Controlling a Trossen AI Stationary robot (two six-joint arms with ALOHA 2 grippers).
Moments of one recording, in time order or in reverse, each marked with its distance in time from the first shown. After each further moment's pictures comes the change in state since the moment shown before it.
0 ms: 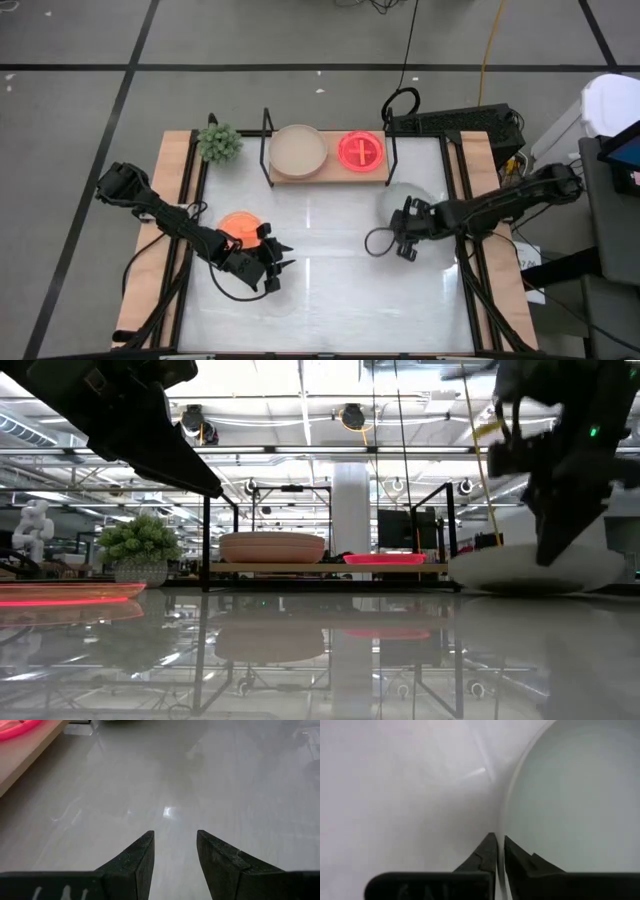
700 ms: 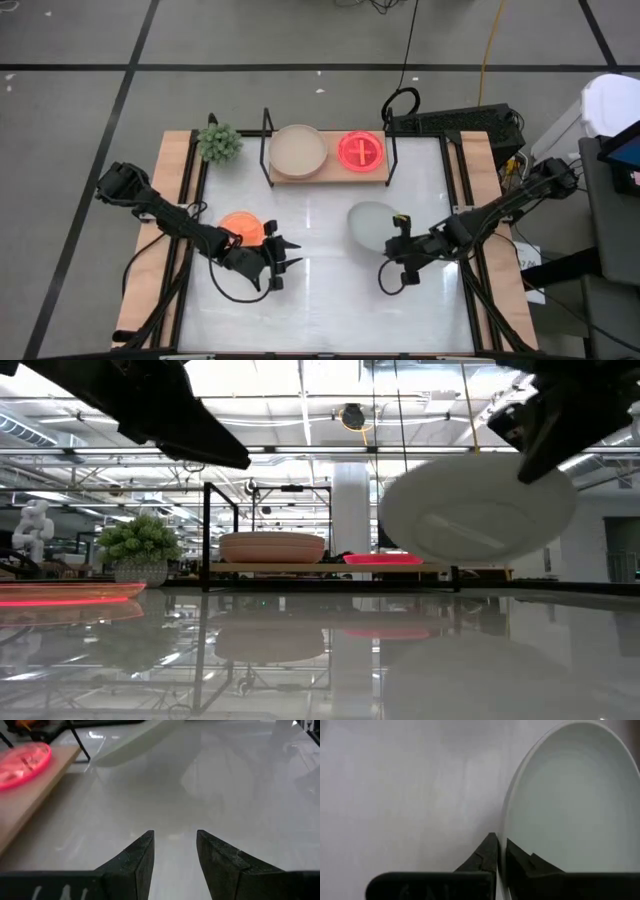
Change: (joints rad) left arm 0.029 0.000 0.000 0.156 0.000 0.195; right arm 0.264 0.002 0.161 0.155 0.113 -0.279
